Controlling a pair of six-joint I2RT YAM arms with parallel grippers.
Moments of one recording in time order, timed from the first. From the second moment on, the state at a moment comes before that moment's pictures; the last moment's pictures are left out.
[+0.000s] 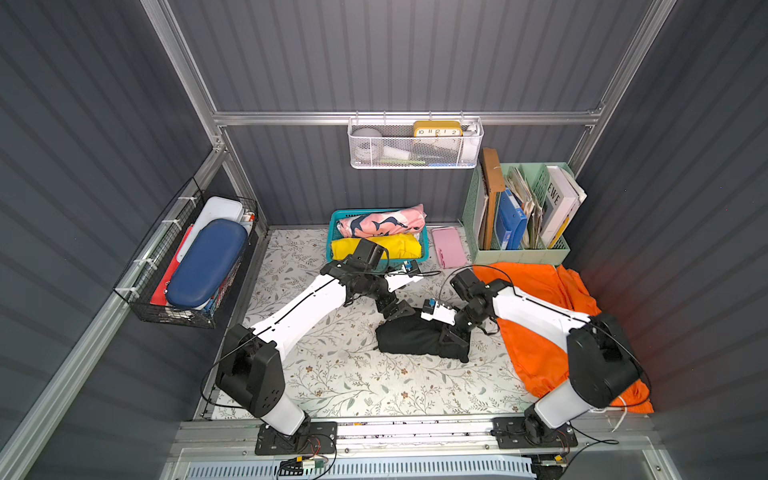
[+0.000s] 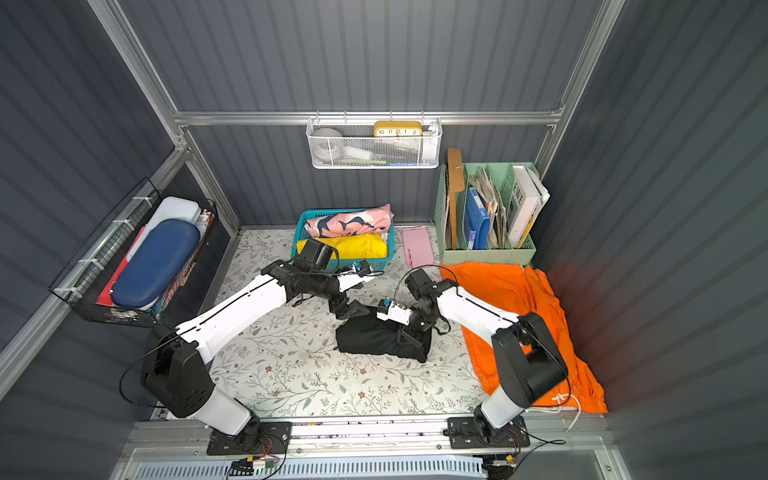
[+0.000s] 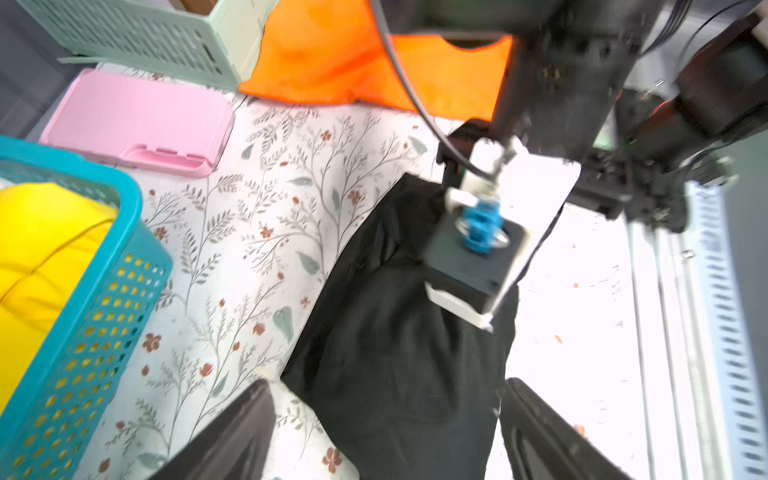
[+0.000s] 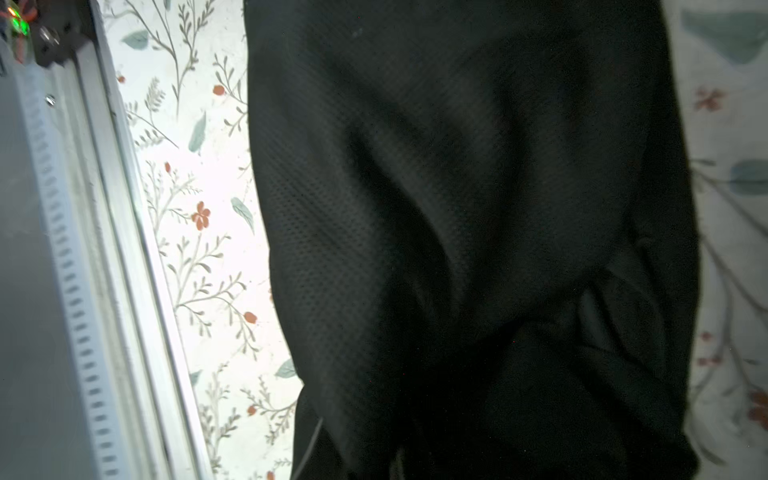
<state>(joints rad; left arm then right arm) -0.60 1.59 1.29 -0.65 0.56 0.65 0.49 1.66 1.09 -0.89 -0.53 -0.59</state>
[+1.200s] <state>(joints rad) -0.83 1.76 1.02 -0.22 0.40 0.88 0.34 1.74 1.09 -1.01 -0.78 -0.43</state>
